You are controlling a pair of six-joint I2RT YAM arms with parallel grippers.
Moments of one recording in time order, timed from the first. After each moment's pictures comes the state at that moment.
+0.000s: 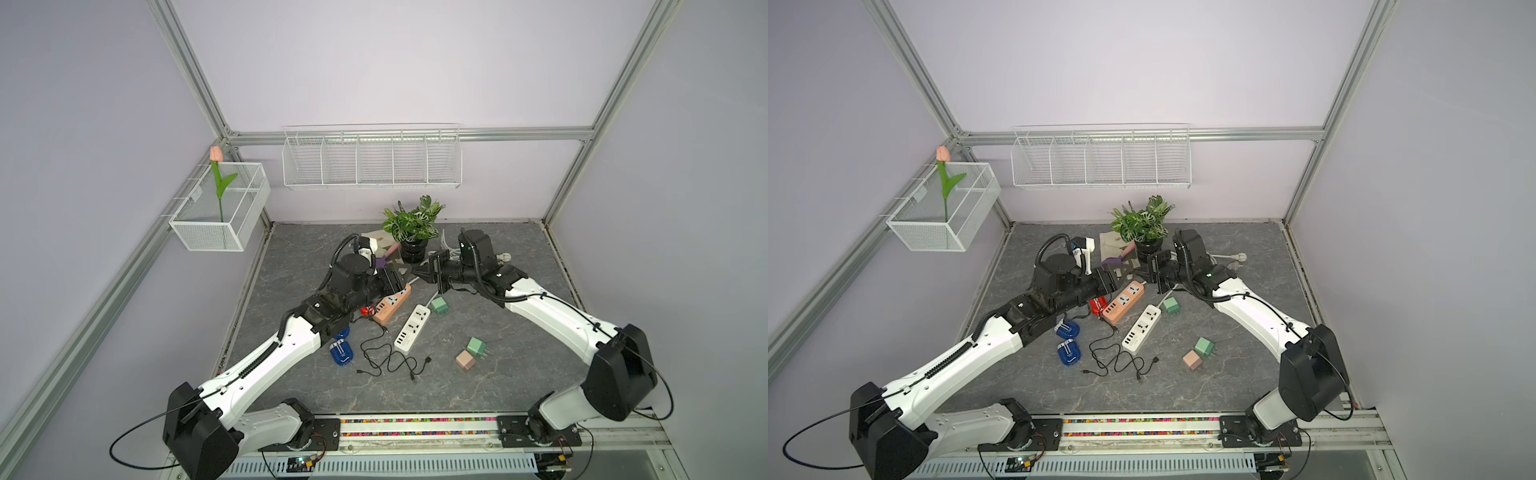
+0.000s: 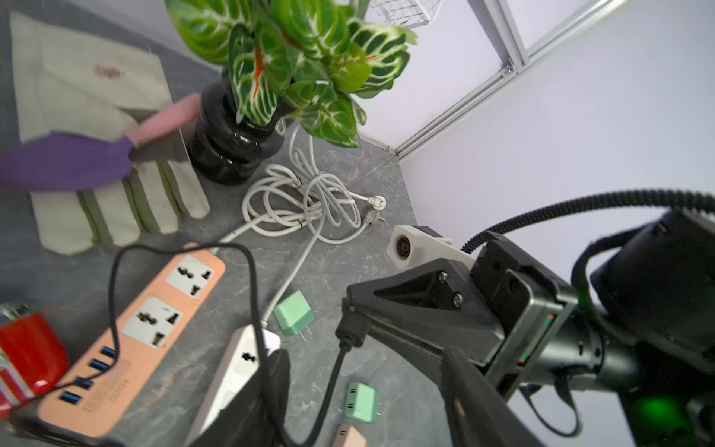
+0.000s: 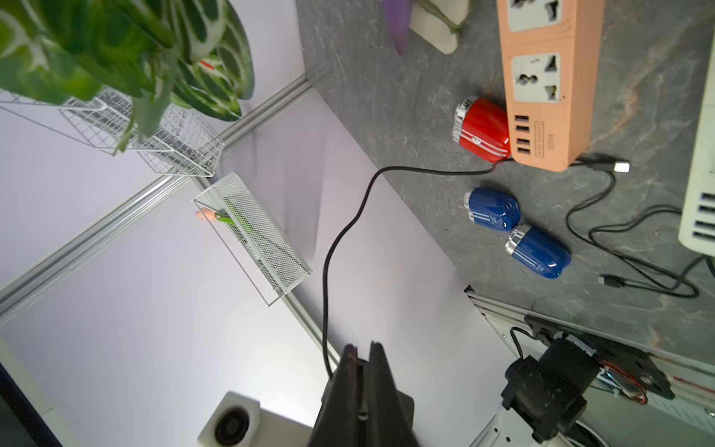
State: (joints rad) left arm -0.70 1.21 1.01 -0.17 0.13 -0.91; right arm 0.59 1.52 1.19 -0.16 -0.52 1.85
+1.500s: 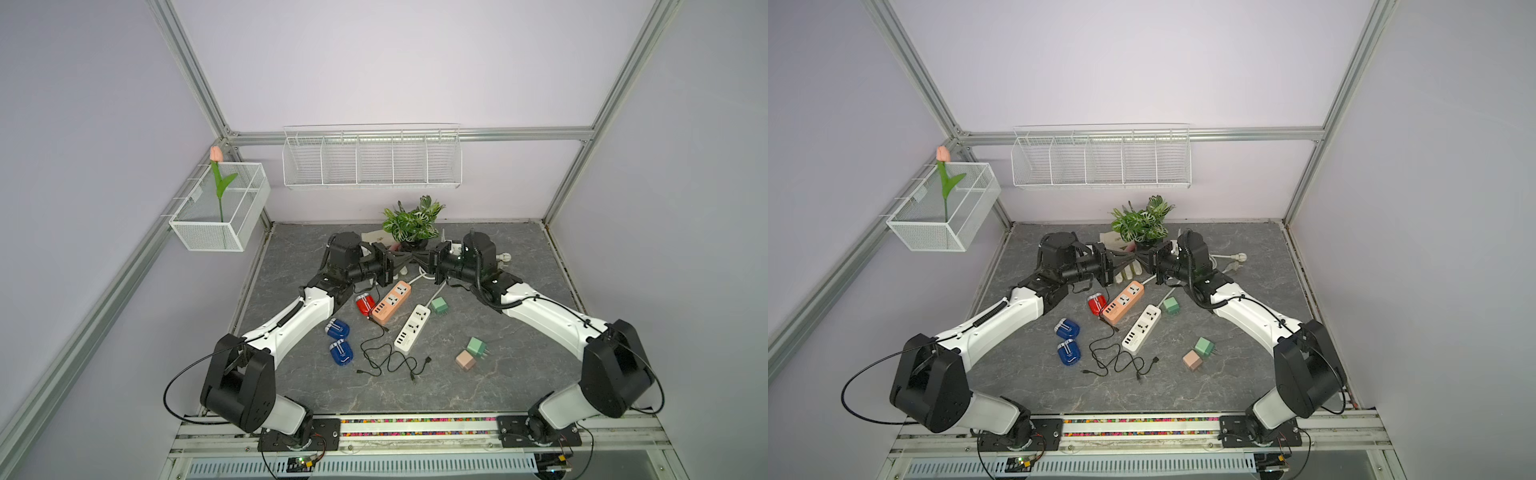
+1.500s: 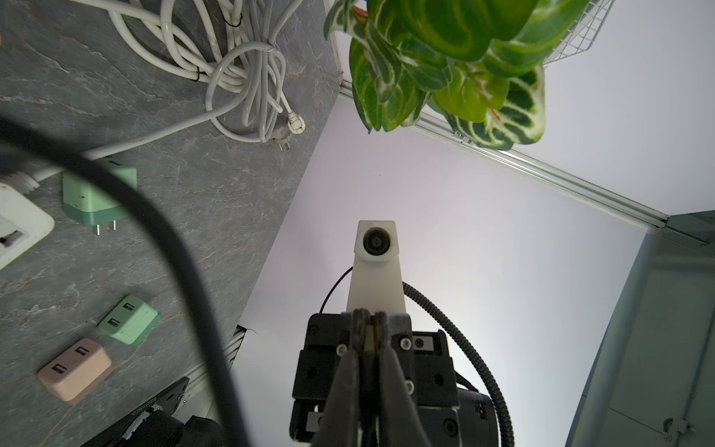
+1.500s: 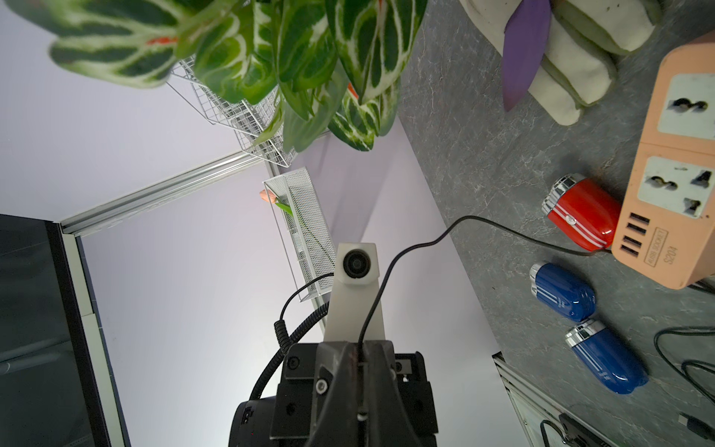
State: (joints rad) left arm -0.50 1.47 1.06 0.16 0.65 -1.73; right arm 0.58 1.54 1.10 0.19 -0.44 1.78
